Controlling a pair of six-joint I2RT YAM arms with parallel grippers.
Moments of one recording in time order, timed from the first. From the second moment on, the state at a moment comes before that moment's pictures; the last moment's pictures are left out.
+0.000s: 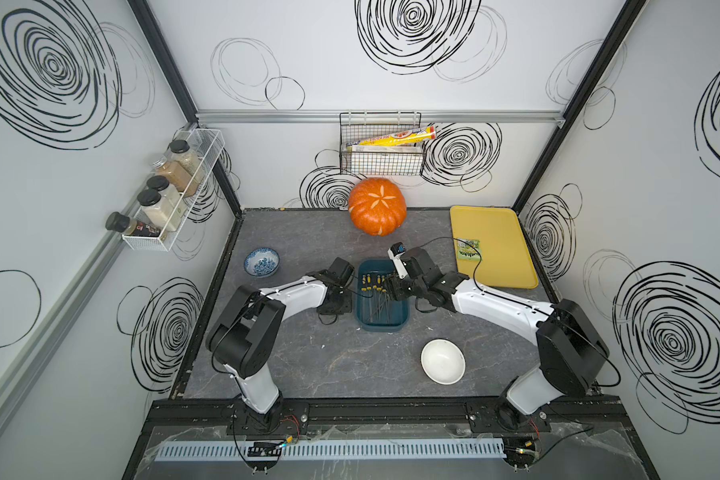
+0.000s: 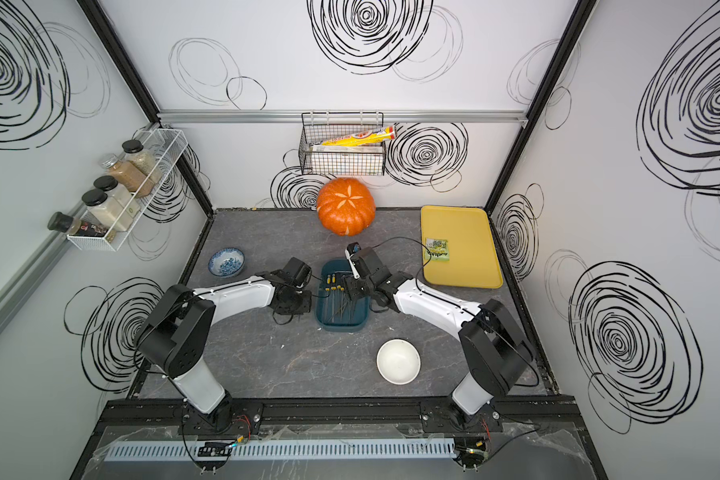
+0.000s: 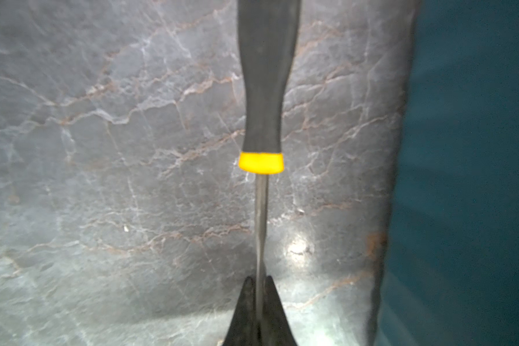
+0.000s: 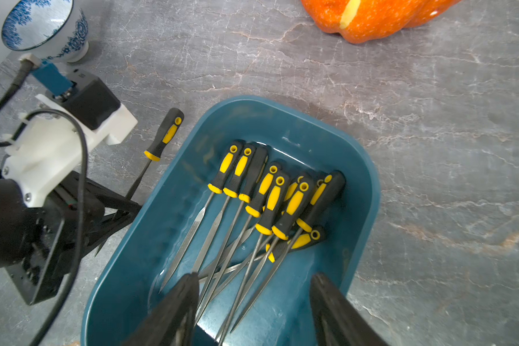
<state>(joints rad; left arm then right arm) -0.46 1.72 0.95 -0.49 -0.01 -0.50 0.74 1.58 1.04 -0.25 0.06 0.28</state>
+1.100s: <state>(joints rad) -0.44 1.78 1.04 -0.57 0.03 -0.46 0.74 1.57 1.00 -0.20 0.01 0.29</state>
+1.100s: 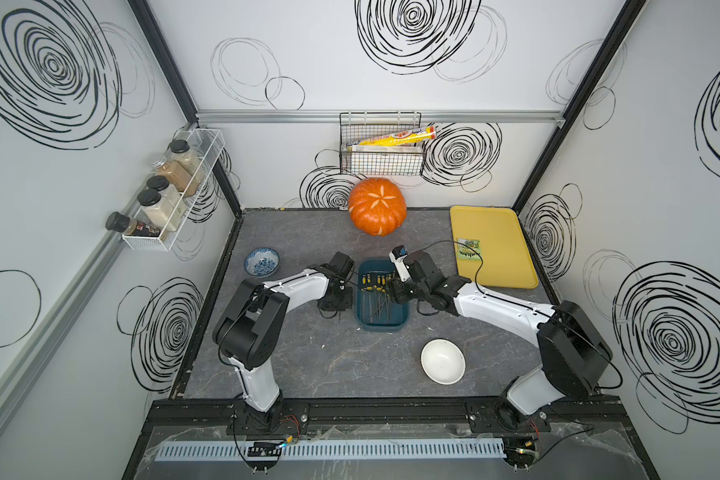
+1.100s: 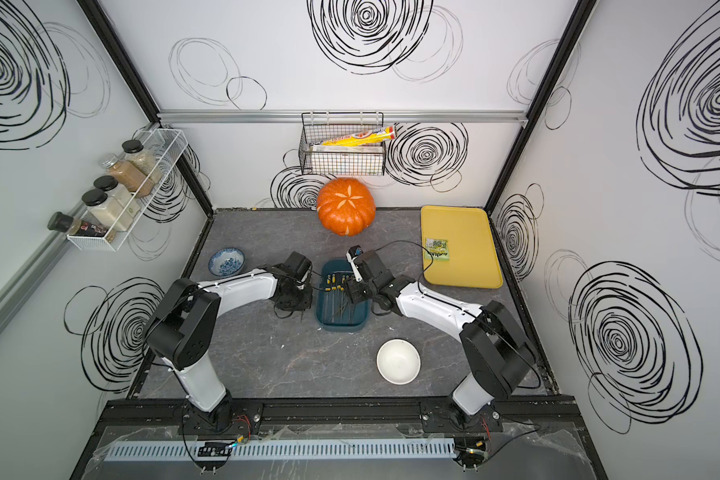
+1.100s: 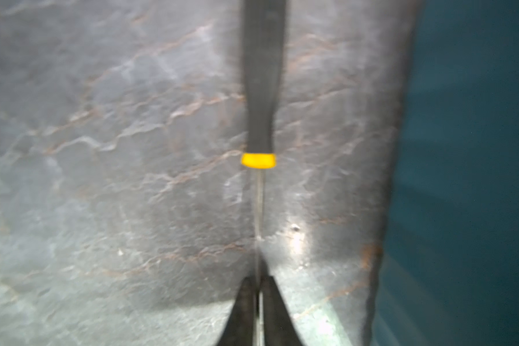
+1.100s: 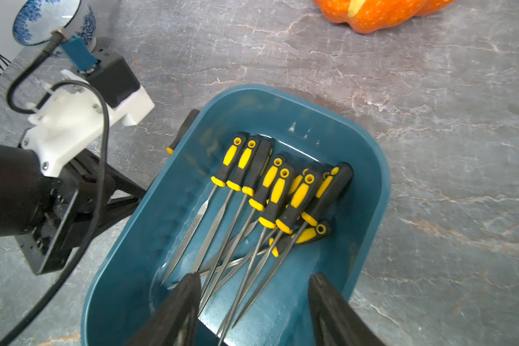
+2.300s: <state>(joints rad) -0.38 1.23 0.57 0.08 0.34 -0.64 0.75 2.05 1.44 -0.42 0.19 0.35</state>
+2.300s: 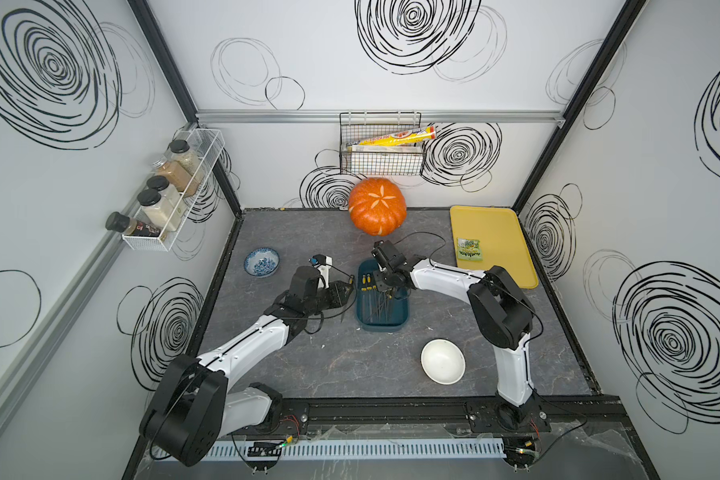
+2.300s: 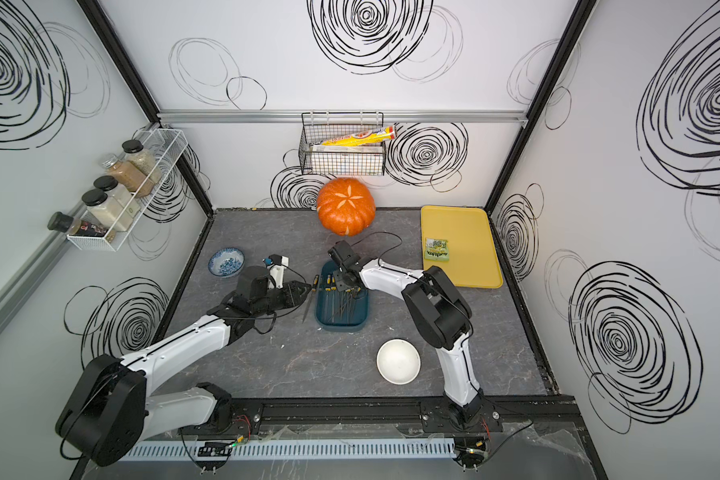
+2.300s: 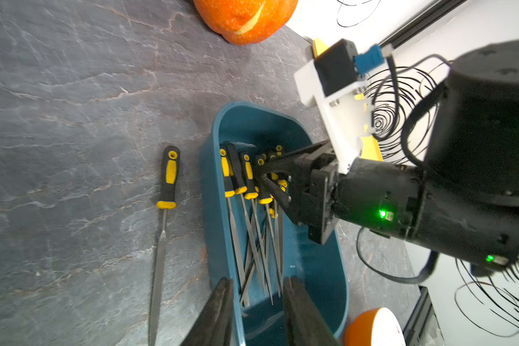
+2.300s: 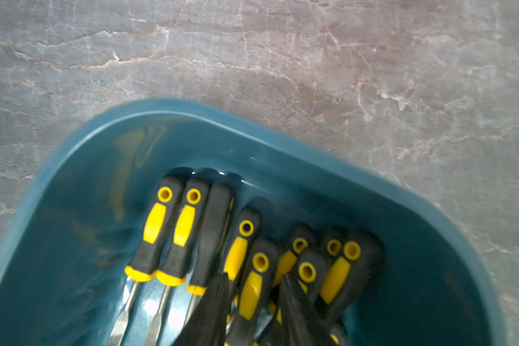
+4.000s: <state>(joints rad) -0.55 1.23 0.39 0.75 0.76 -0.83 0.73 1.31 0.92 0.21 -0.21 0.55</state>
